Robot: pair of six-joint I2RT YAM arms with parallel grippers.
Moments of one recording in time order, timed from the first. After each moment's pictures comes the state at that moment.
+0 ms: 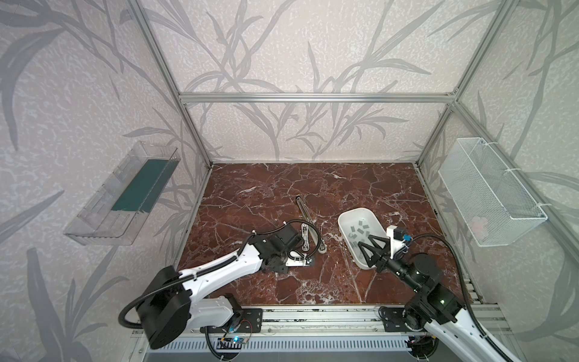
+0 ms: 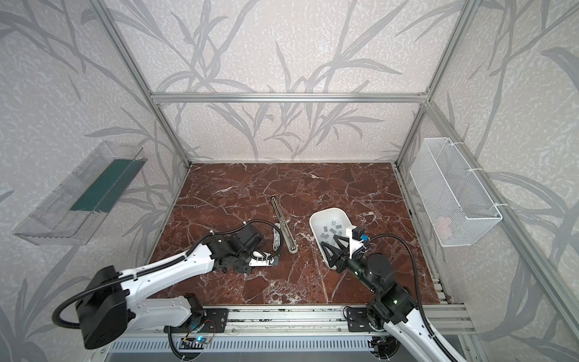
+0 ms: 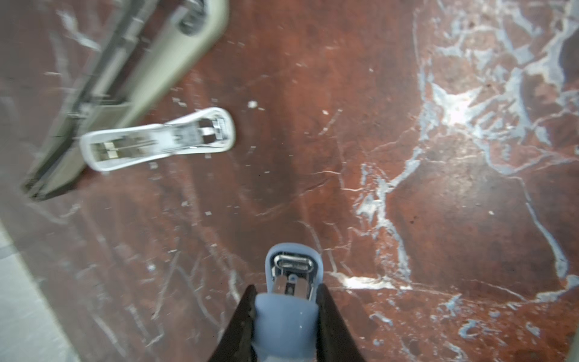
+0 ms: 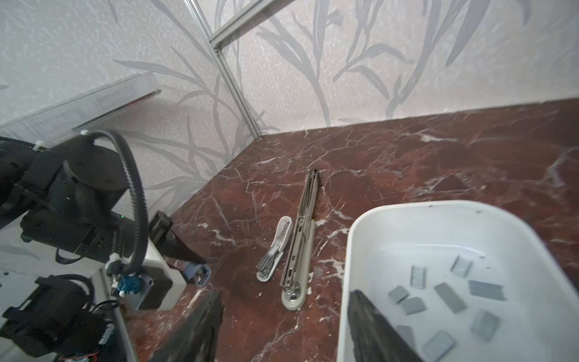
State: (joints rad) left arm -0.83 1.19 0.76 -0.71 -0.14 0.92; right arm 0.61 0.32 0.20 -0.01 -0.16 0.45
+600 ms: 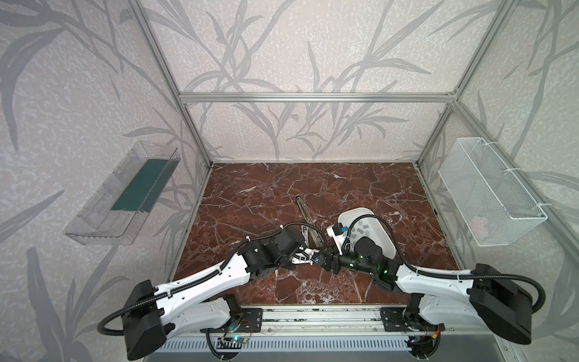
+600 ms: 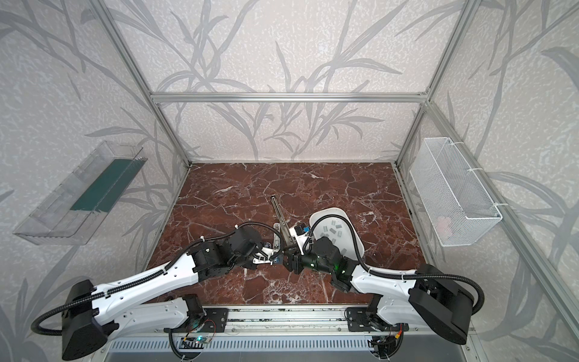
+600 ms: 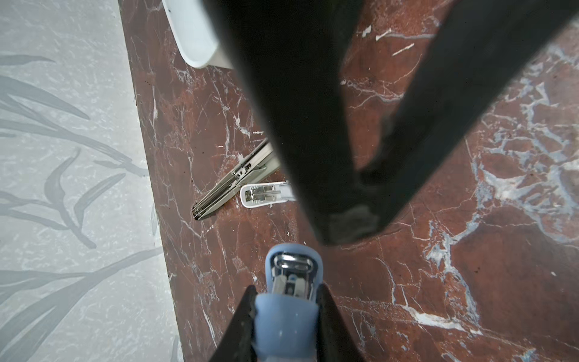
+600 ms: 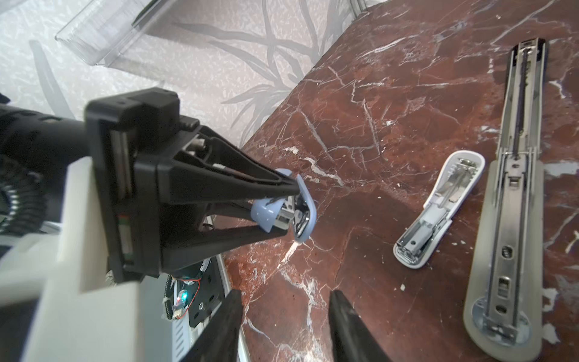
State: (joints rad) left arm -0.95 1.08 0.79 -0.59 -0.23 0.94; right arm 0.96 1.24 0.38 0.61 -0.25 0.60
